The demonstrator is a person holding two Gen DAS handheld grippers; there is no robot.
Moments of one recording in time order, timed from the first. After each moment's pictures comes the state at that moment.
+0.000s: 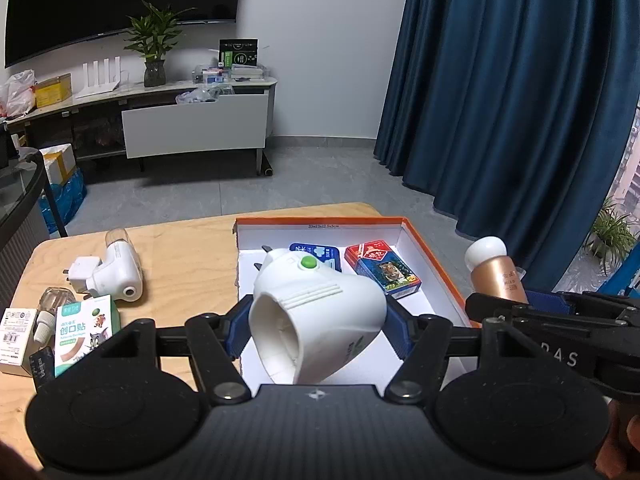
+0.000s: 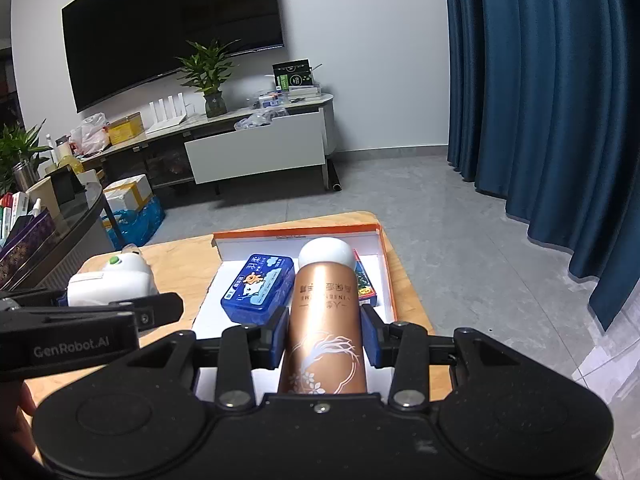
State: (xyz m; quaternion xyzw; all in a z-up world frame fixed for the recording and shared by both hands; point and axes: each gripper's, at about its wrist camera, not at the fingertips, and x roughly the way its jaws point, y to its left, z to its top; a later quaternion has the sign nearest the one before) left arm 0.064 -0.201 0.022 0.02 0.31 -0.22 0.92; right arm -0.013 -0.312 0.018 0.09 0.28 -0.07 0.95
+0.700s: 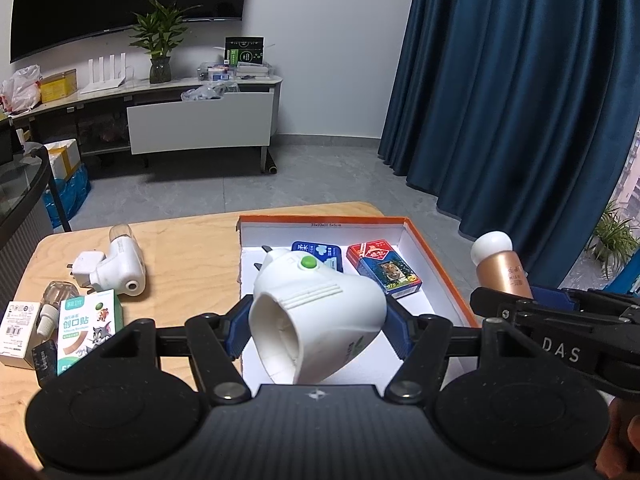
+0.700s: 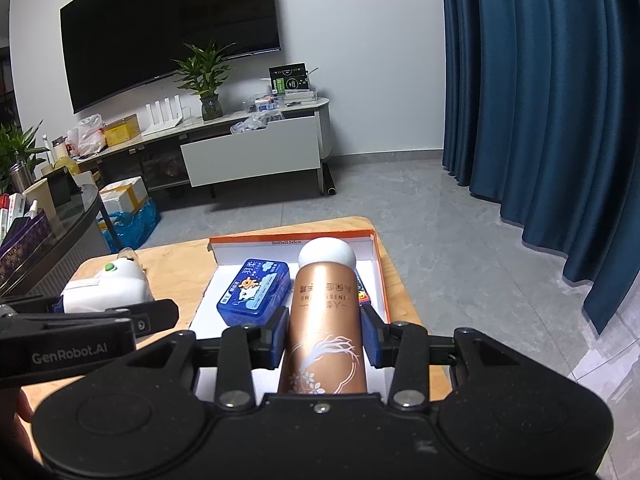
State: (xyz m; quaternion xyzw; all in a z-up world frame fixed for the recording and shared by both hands) left arm 0.063 -0.203 0.022 0.01 0.32 -0.21 0.92; right arm -0.015 -0.307 0.018 0.09 0.28 -0.07 0.95
